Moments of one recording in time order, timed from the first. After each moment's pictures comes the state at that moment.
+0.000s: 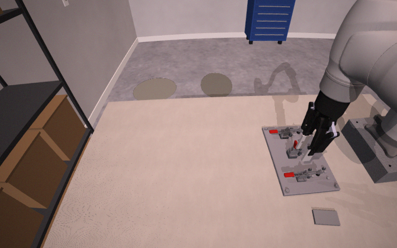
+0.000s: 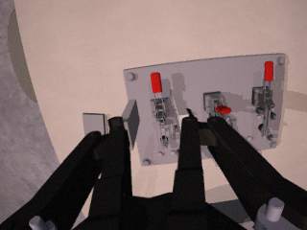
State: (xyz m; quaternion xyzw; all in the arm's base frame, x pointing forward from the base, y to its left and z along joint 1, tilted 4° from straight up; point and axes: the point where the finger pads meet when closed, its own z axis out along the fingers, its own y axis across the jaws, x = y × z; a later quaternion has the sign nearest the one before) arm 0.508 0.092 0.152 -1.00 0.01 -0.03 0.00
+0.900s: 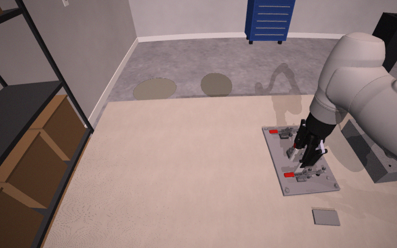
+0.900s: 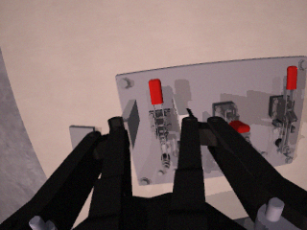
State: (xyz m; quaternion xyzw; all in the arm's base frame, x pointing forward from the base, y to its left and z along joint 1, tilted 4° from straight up) arm 0.512 0.092 0.081 -1.00 0.01 -0.03 0.00
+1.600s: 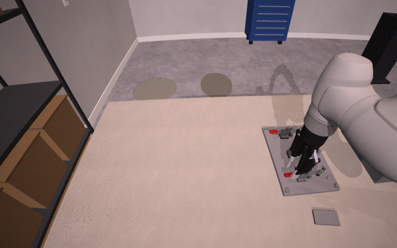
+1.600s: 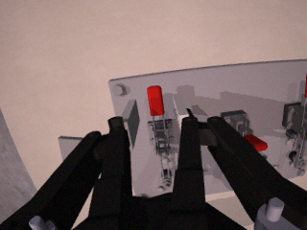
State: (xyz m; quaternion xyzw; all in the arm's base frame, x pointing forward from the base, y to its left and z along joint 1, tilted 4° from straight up) arm 0.515 0.092 0.036 -1.00 0.01 -0.03 0.00
